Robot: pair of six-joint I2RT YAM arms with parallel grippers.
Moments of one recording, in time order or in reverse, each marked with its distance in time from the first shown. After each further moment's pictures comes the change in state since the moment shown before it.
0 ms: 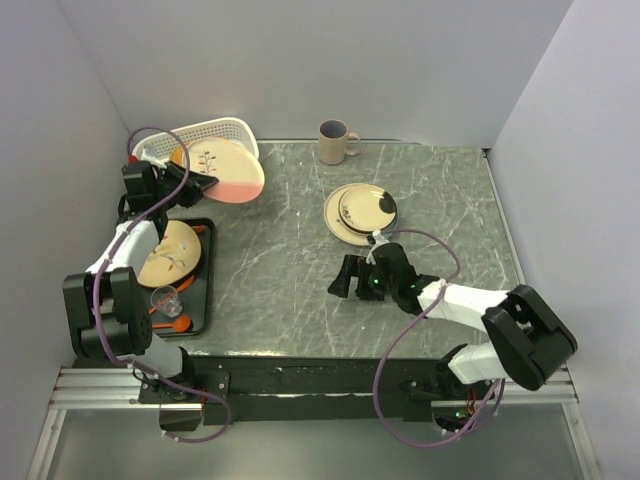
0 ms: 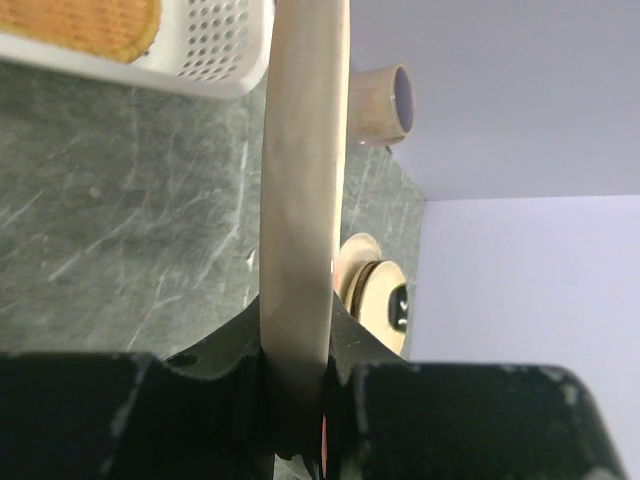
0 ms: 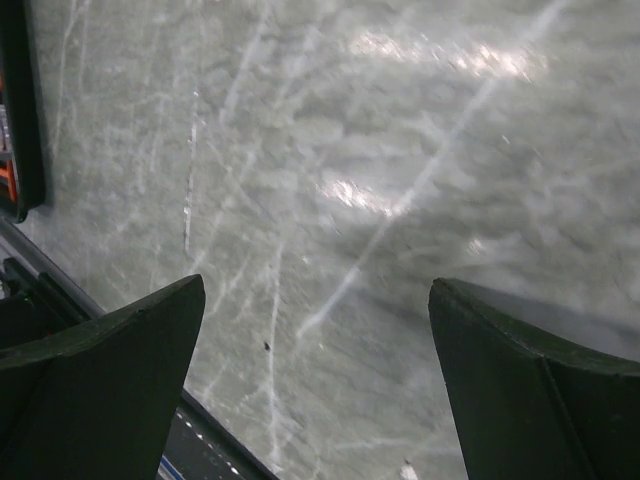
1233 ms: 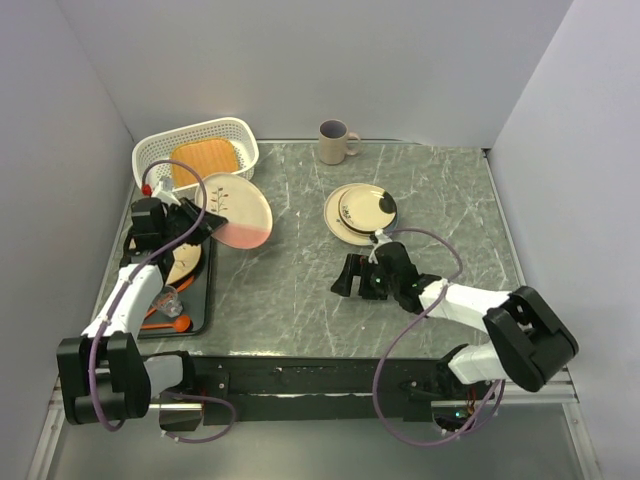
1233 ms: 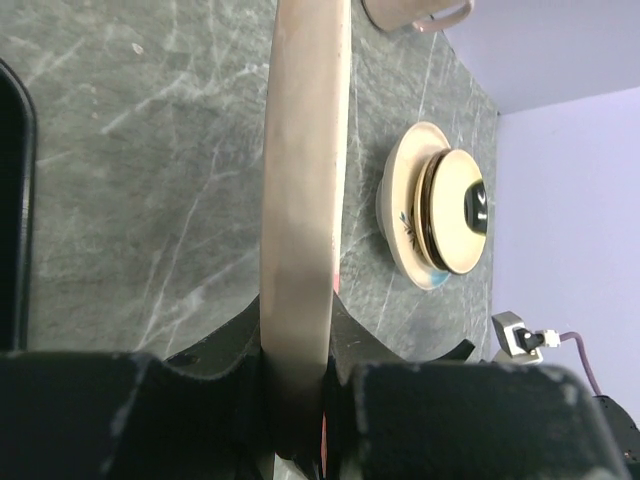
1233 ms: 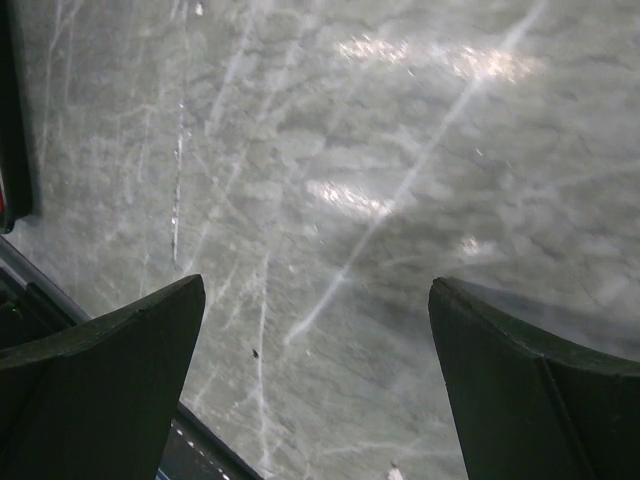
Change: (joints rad) left arm -0.060 -0.339 -0.291 -0.133 -0.031 0.210; right arm -0.018 0.001 0.010 -0.025 0.013 -0.019
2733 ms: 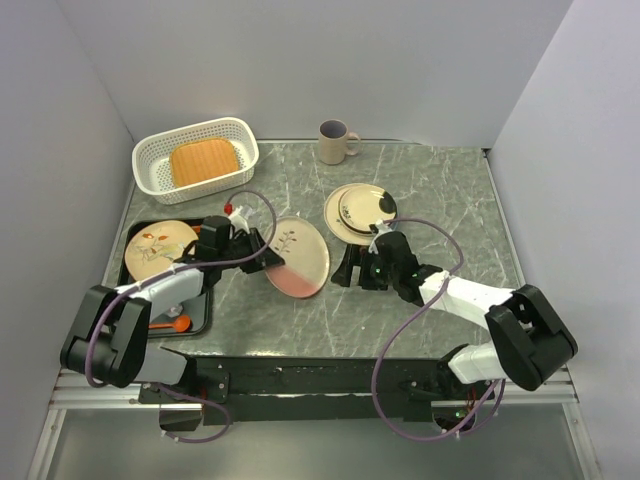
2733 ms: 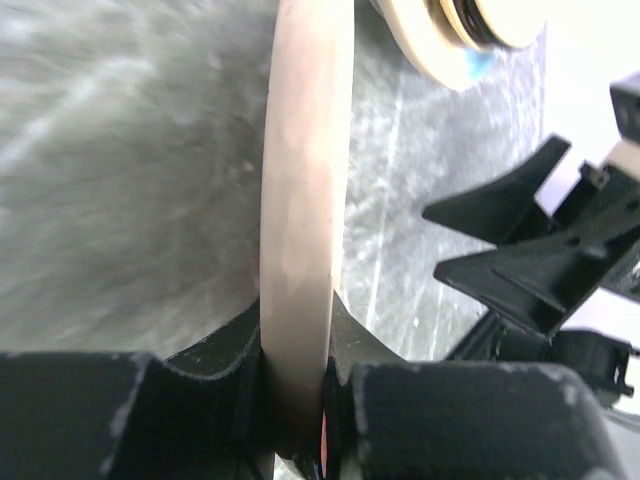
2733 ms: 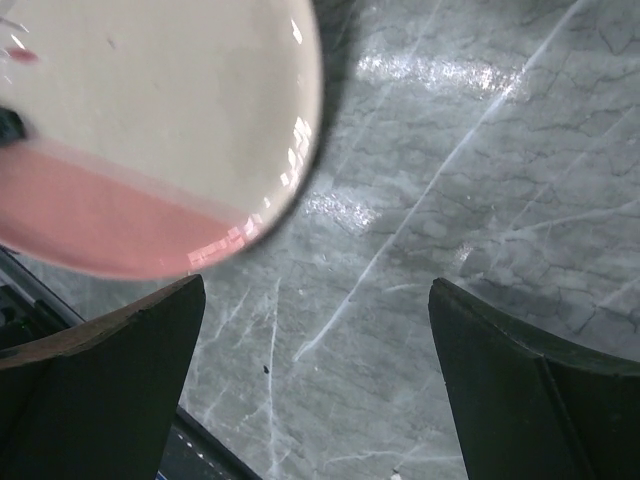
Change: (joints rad) left arm -0.418 0.207 -0.114 0.163 0.021 0.063; right arm -0.031 0.007 0.085 -0.068 0.000 -0.034
